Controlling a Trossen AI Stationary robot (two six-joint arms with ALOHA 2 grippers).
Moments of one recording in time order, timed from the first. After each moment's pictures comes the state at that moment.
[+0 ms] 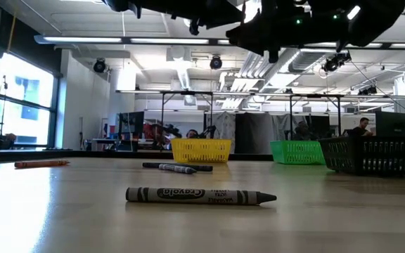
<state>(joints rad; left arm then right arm) 0.10 1.62 1.14 0.45 -0.18 0.16 -0.13 1.34 0.60 0.81 0.19 0.02</state>
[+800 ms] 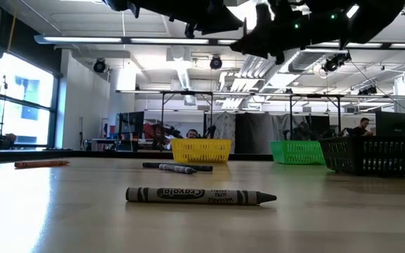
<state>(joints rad) 0.10 1.62 1.14 0.41 -0.27 0.14 -0.15 1.30 0.61 0.70 0.35 -0.04</state>
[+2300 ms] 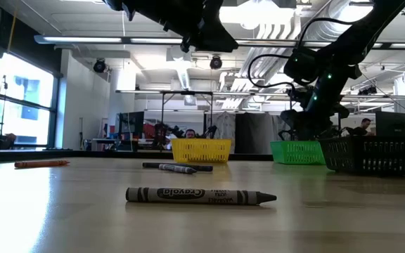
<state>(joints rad) 0.09 1.62 1.14 0.19 -0.27 0.08 -0.61 1.38 0.61 -0.18 0.53 0.36</state>
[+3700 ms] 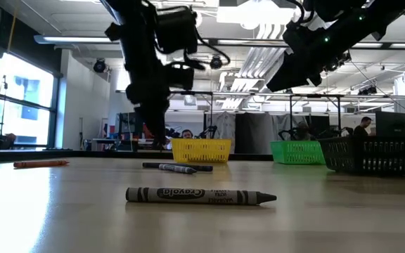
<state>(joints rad) 0.08 1.78 1.14 -0.63 -0.11 -0.02 -0.21 1.06 0.61 -0.07 0.28 0.23</state>
